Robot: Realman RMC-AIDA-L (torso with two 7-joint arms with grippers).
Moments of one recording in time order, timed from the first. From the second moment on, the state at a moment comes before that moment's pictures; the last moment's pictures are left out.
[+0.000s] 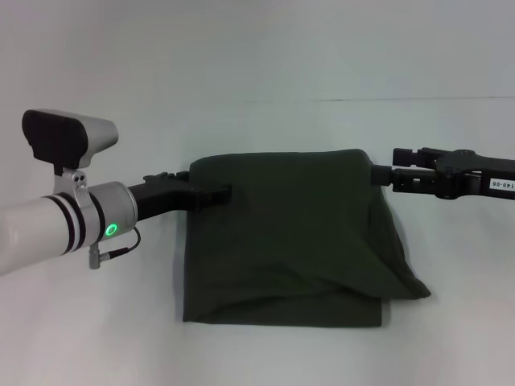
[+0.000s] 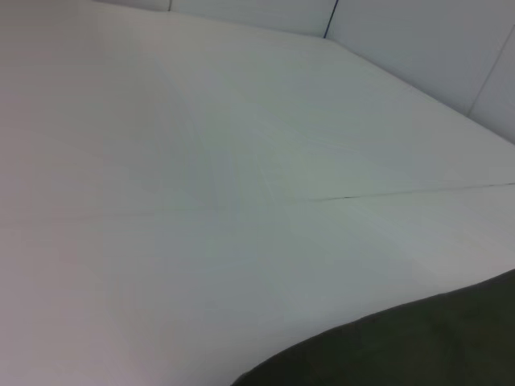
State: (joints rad) left arm -0.67 -2.16 0.90 0.45 1.81 0.75 -1.58; right arm 0.52 1.98 -0.88 -0.71 -1.77 -1.44 1.77
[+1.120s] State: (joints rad) left arm -0.69 -2.17 0.97 0.45 1.81 0.69 -1.58; right arm 0.52 1.99 -0.88 -0.71 -1.76 -1.44 1.77
